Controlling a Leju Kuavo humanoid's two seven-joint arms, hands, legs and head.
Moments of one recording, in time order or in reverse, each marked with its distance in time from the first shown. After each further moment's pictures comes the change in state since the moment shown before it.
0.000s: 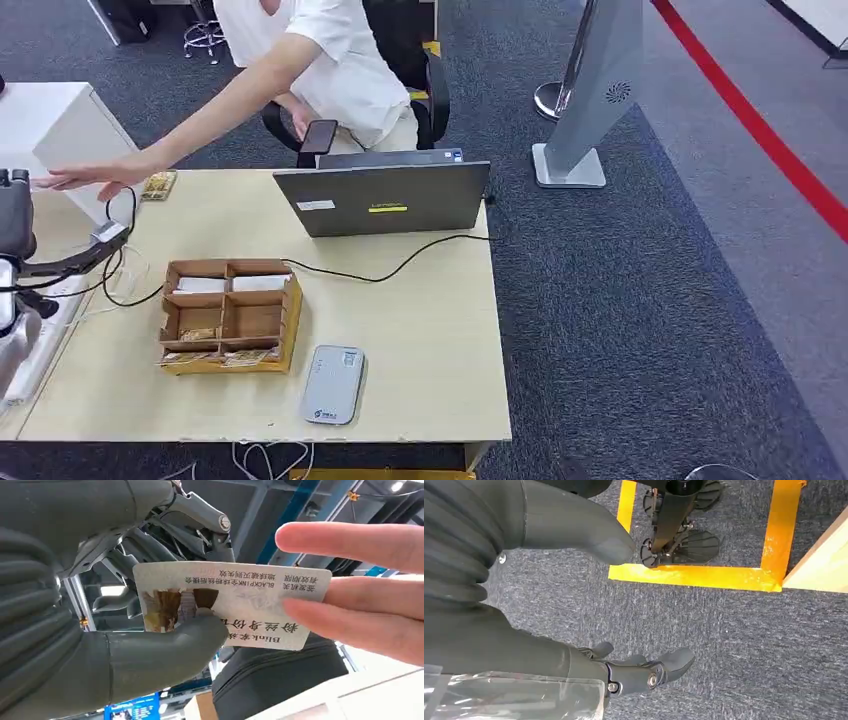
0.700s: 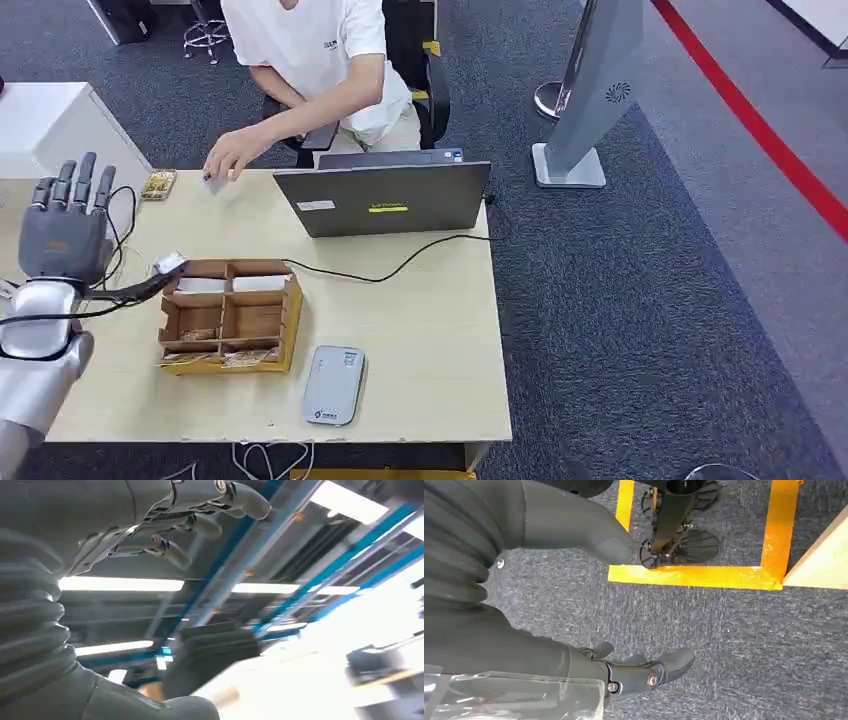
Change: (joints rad) left arm 0.184 -0.098 0.054 -0.178 0.002 -0.003 -0.162; right arm 0.021 0.000 -0.003 0.002 -0.029 -0.010 -0.019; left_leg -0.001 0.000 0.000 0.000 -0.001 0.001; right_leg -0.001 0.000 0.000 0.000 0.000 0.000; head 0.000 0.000
